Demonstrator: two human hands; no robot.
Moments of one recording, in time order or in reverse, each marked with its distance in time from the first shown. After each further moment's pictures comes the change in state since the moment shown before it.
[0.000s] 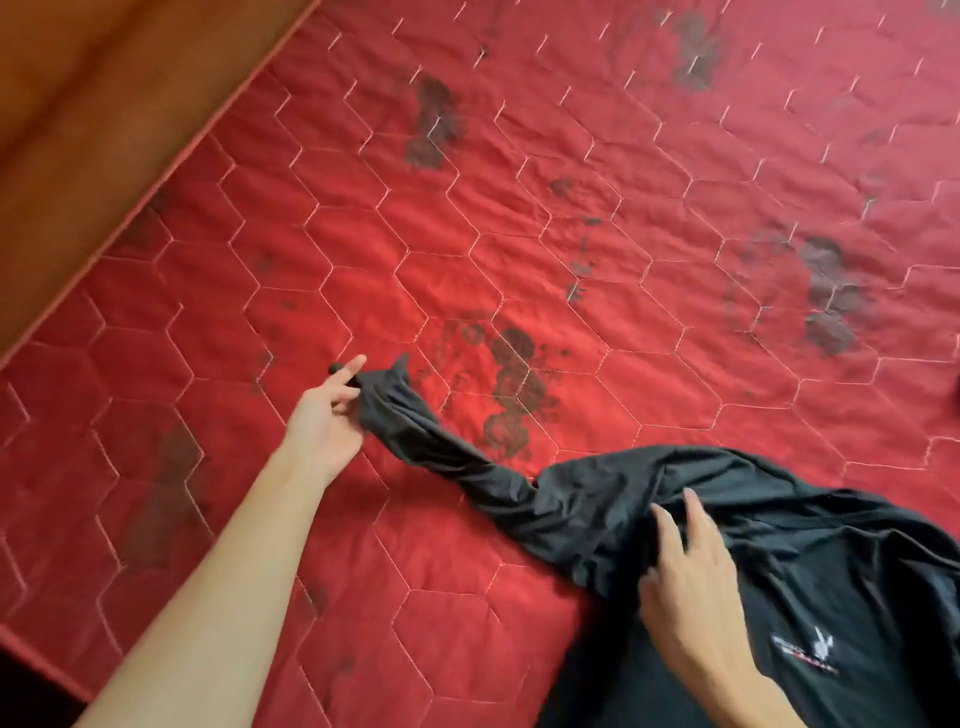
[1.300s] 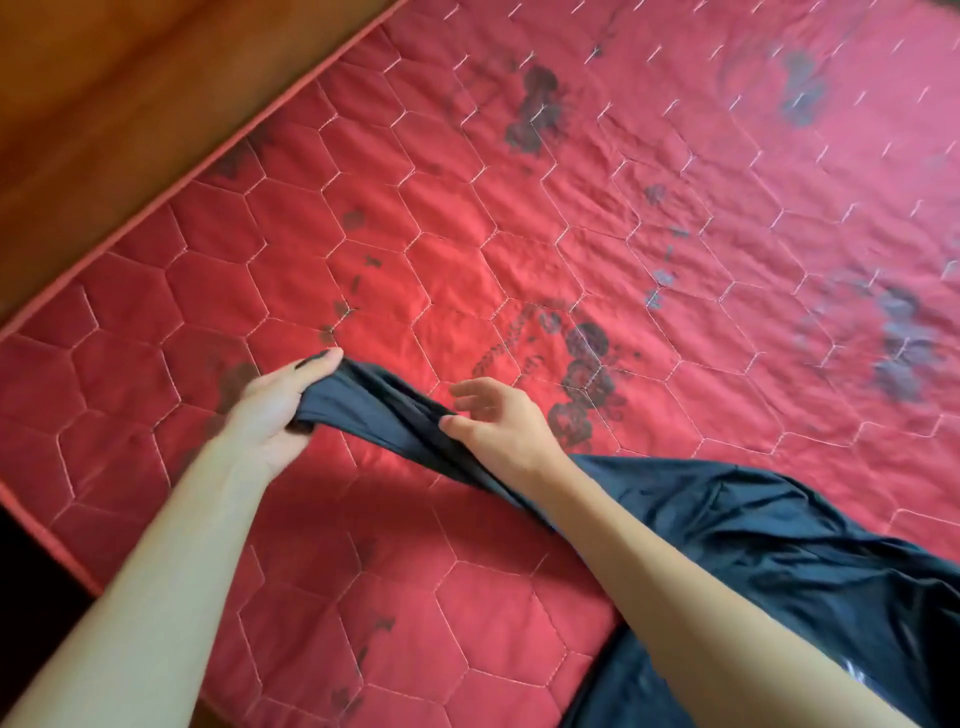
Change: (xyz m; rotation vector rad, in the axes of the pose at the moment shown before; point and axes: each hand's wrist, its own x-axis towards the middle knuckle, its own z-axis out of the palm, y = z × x) left_hand -0.041 0.051 -0.098 0.154 0.082 0.111; right_hand 0.080 -0.242 -0.029 0.691 -0.381 -0.161
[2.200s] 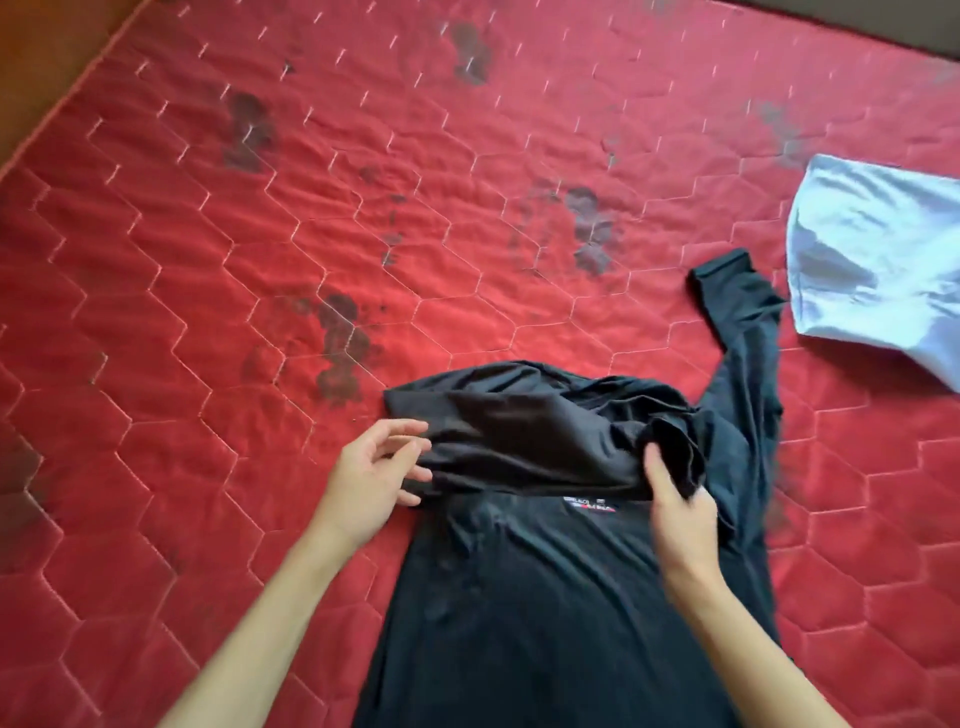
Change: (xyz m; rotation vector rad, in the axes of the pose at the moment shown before) left_hand -0.193 -0.193 0.201 0.732 -0.479 0.273; right_hand -0.279 0.251 -0.186 0.783 1.037 0.283
